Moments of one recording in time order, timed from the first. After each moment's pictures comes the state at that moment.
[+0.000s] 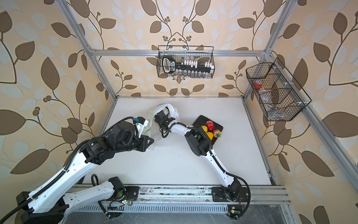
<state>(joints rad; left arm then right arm) -0.72 0.92 1.13 -0.93 0.09 -0.57 0.75 2.57 2.06 -0.18 0.33 1.09</state>
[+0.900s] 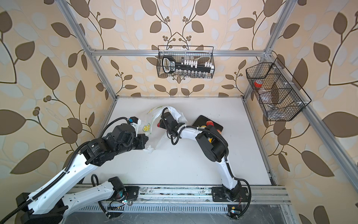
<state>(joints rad) -0.72 0.91 1.09 -0.93 -0.11 -0.69 0.76 2.13 1.45 0.09 0.18 0.89</state>
